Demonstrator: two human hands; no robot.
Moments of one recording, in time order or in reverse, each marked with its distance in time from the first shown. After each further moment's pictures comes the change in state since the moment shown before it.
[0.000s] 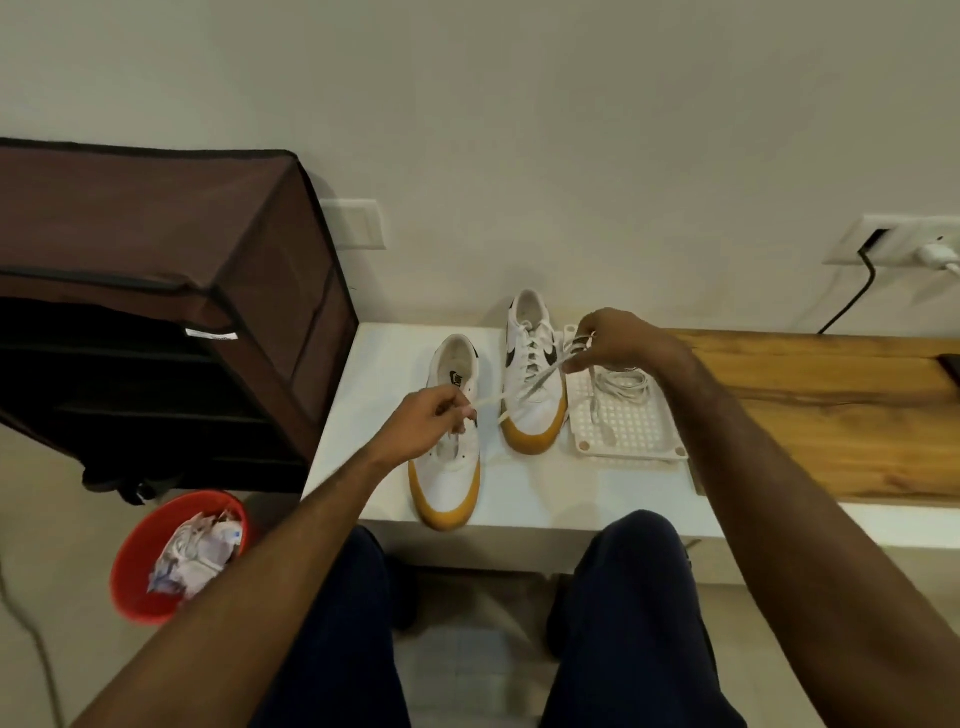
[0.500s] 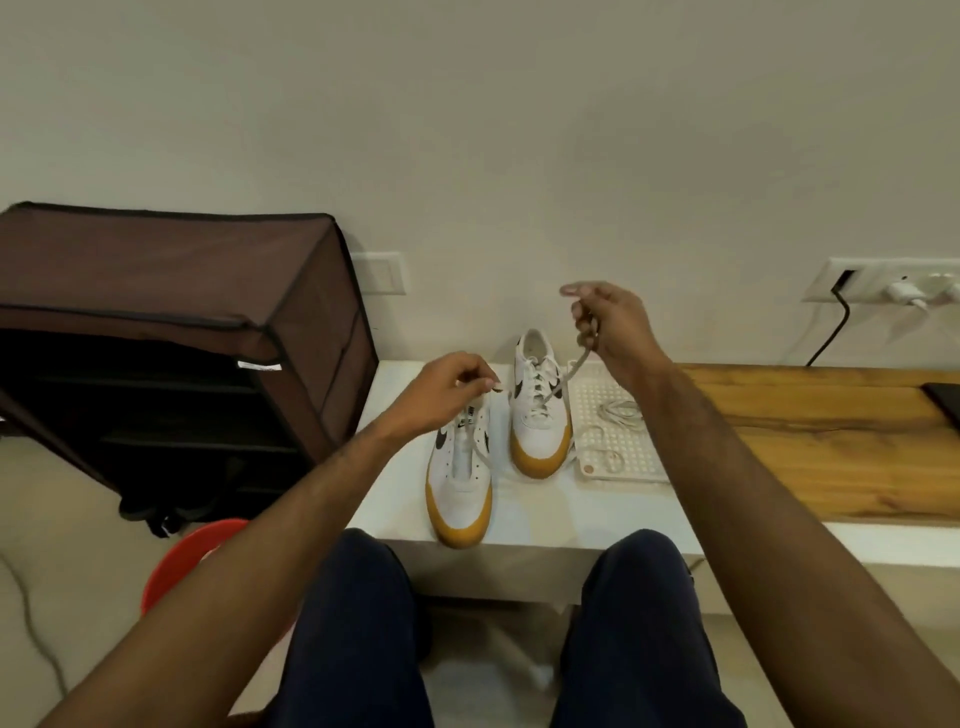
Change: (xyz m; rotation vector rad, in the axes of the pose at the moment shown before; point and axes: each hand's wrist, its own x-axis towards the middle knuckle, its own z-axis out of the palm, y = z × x) left_hand -0.014 0.079 -0.046 0.107 0.092 0.231; right_hand -0.038 -0.046 -0.015 1.182 0.401 -0.197
